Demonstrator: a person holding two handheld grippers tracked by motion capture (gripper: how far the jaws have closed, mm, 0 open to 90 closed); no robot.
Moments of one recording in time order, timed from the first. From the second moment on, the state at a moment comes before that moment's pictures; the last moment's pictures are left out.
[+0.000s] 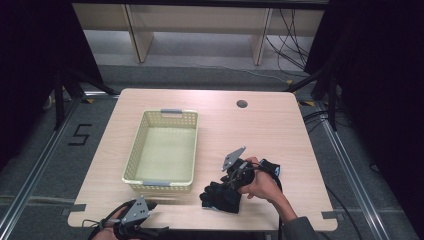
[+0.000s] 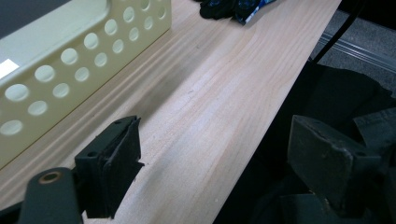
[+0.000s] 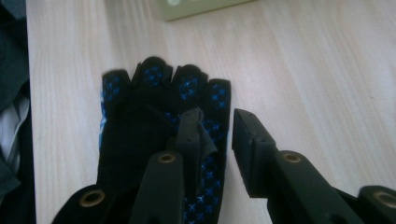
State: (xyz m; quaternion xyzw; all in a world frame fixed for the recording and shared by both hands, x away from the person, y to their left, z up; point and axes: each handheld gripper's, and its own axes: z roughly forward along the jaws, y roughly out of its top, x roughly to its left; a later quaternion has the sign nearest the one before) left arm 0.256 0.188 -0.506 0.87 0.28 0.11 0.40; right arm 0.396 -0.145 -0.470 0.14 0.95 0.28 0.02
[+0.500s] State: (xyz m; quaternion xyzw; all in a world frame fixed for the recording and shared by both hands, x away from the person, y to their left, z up) left arm 0.257 0.187 -0.506 0.87 0.28 0.10 0.40; right arm 0.377 -0.234 -0.443 0.30 0.88 0.33 0.15
